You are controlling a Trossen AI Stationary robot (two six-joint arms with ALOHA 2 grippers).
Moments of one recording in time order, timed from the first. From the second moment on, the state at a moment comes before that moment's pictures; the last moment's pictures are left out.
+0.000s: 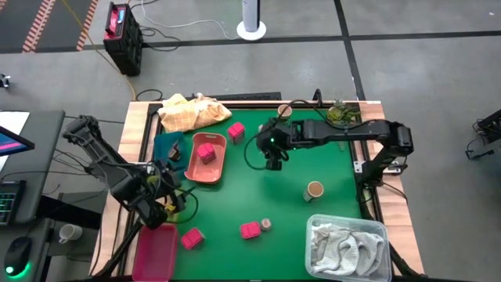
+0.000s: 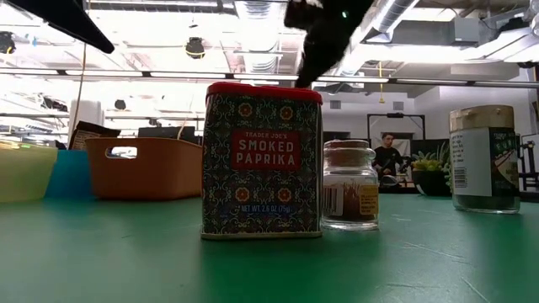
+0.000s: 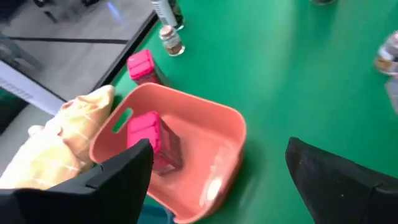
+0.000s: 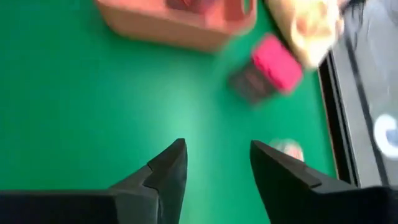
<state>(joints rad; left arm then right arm) -0.79 1.11 0.96 -1.13 -0.98 -0.96 -0.09 1.66 1.43 -0.70 0.21 -0.18</state>
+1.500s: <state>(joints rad) -0.53 1.11 0.96 -1.08 -1.04 -0.50 0.26 1.65 1.43 -1.48 0.02 0.52</state>
